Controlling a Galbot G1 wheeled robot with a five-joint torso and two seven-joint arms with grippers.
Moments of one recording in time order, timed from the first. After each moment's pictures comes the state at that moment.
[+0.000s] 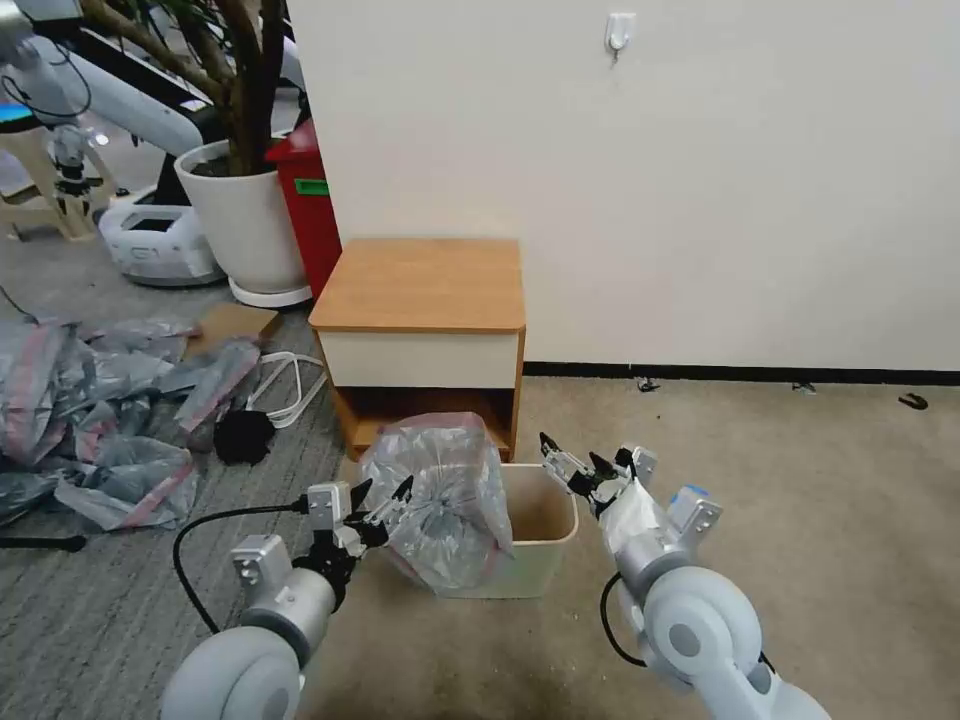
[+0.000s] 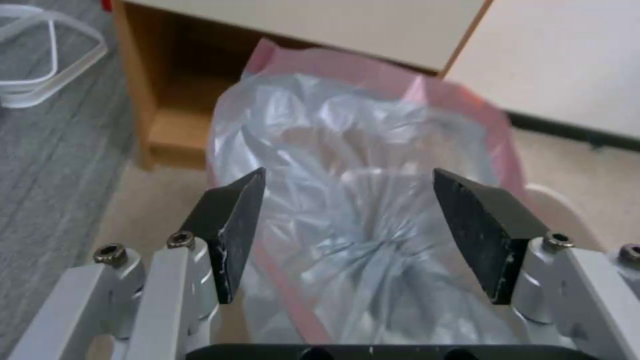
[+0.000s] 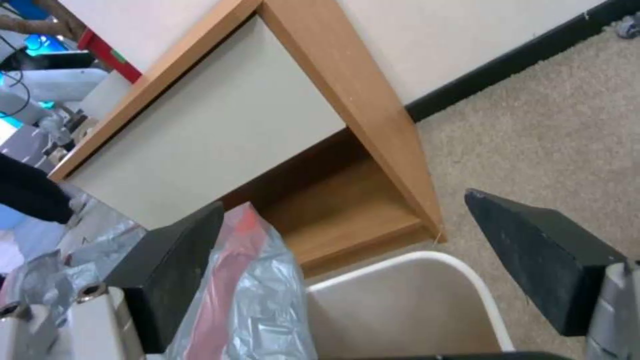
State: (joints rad) left arm 1.59 -1.27 -0.47 -2.30 -0.61 0.56 -0.20; right arm -1.36 1.23 0.21 2.14 0.91 -0.27 0.46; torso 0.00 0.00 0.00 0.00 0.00
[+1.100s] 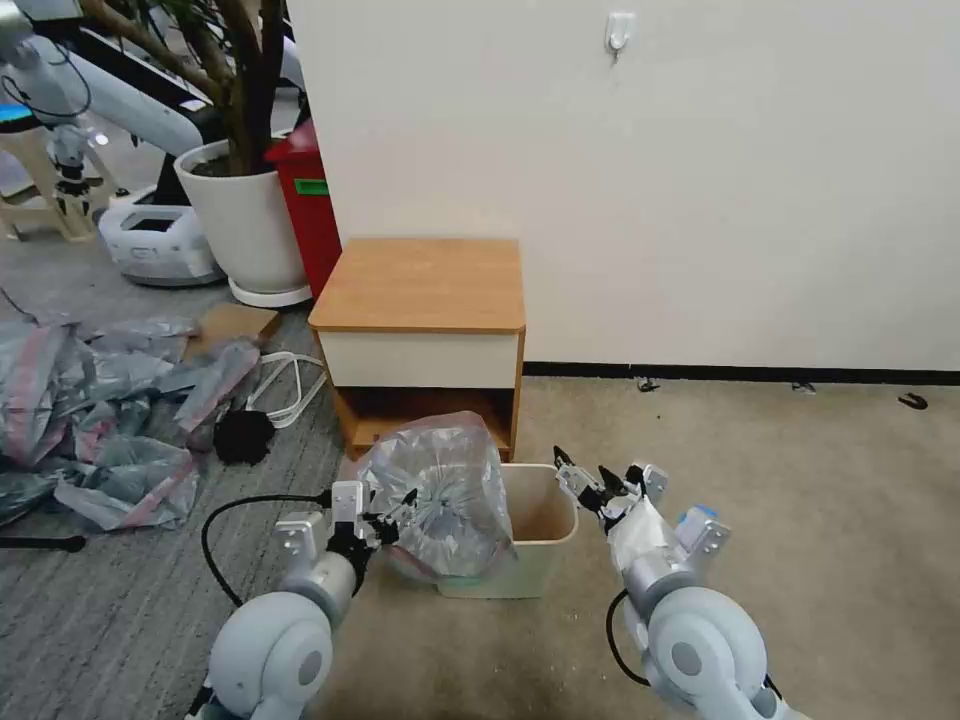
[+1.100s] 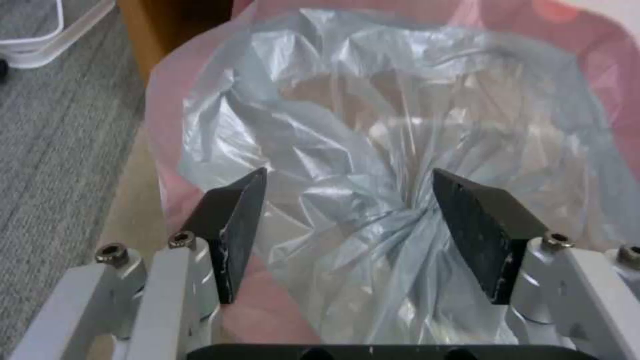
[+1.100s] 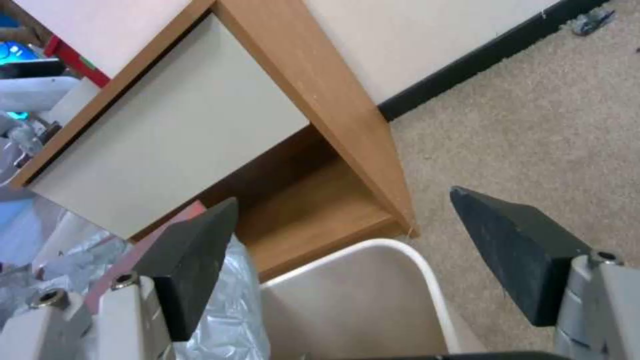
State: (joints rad) left arm 1.48 -1.27 -0.37 -2.20 -0.61 0.66 -0.33; right arm -1.42 1.25 0.24 2.13 0.88 -0.24 0.44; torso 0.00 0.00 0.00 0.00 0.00
